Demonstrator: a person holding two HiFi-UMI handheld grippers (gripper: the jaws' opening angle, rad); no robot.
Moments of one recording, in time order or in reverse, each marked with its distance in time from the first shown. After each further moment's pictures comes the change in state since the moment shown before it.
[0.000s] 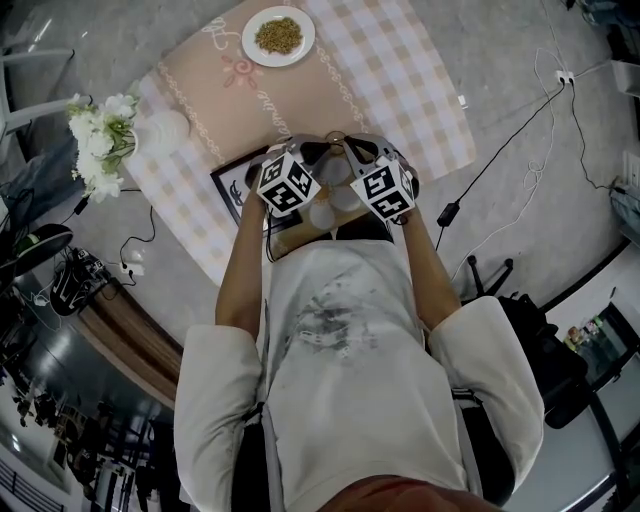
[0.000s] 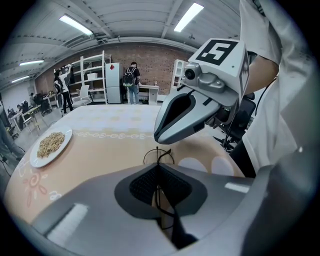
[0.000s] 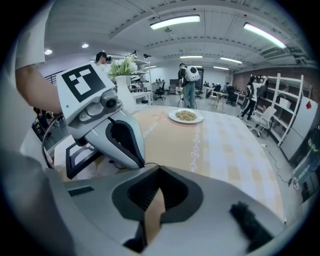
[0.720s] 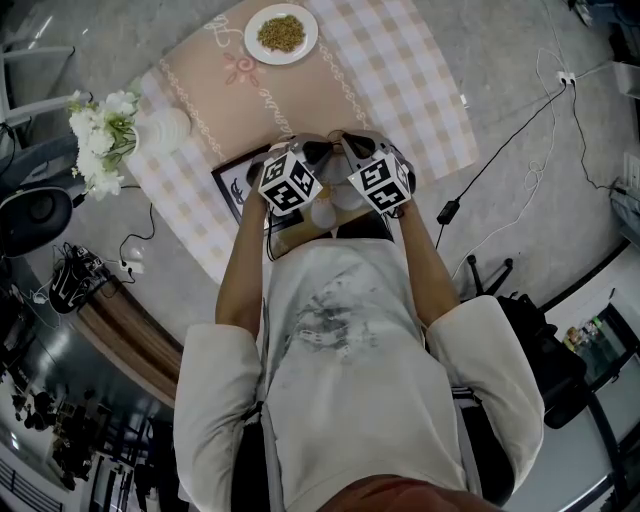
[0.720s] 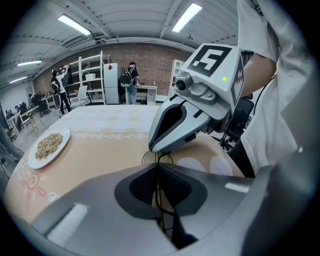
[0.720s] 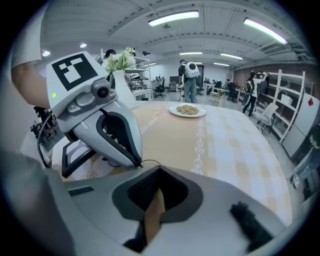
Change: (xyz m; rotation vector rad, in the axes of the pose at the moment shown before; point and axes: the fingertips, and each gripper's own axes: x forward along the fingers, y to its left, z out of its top) left arm 0.001 -0.002 0.001 0.015 -0.002 -0.013; right arm 0.020 0.000 -0.009 0.014 0.025 0.019
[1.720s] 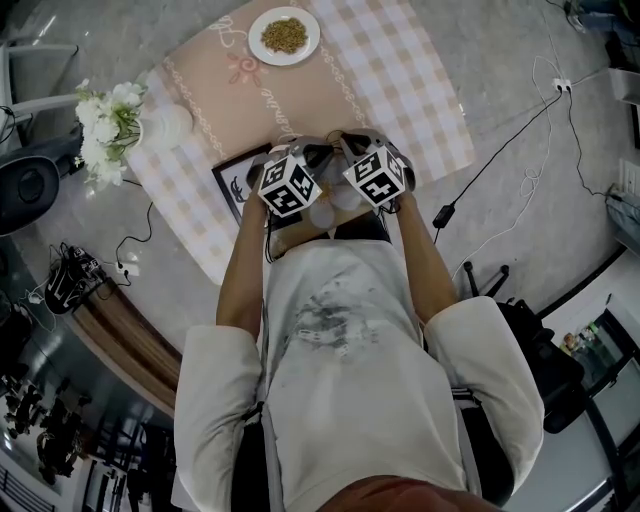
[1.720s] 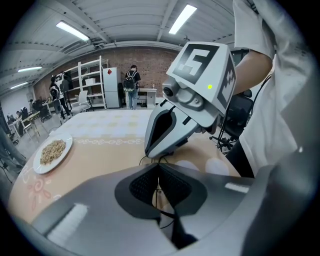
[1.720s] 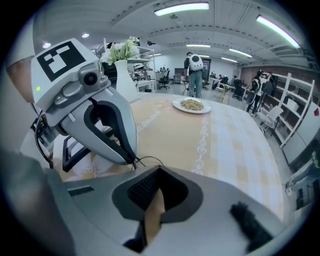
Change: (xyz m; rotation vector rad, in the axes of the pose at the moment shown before) left arm -0.010 -0.008 0.008 0.032 -0.029 0.024; right arm 0.004 0.002 -0.001 -0.057 0.101 0.017
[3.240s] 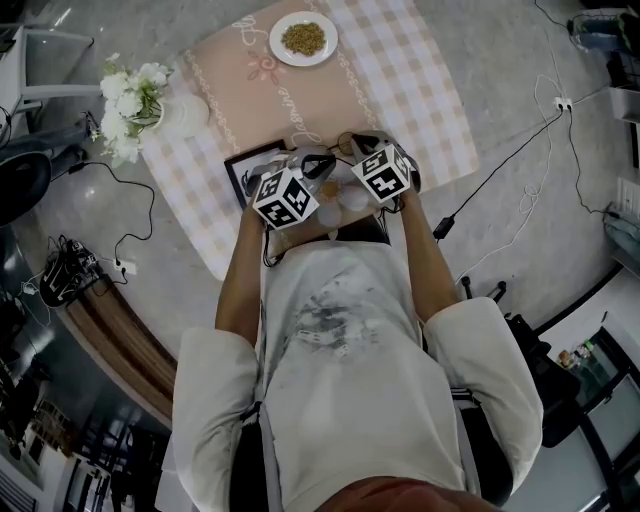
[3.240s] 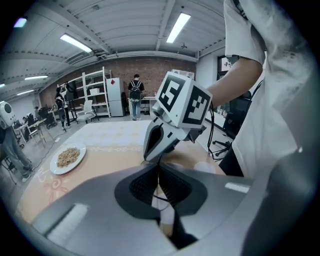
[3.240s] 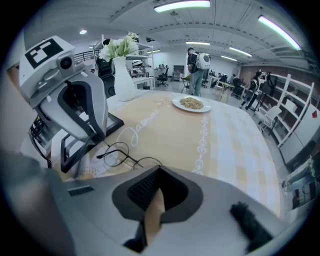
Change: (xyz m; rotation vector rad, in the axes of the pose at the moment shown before) left arm -0.048 -0.014 0.007 0.019 -0.095 0.060; right arm 0.002 0.000 0.001 -0.002 0.034 -0.024
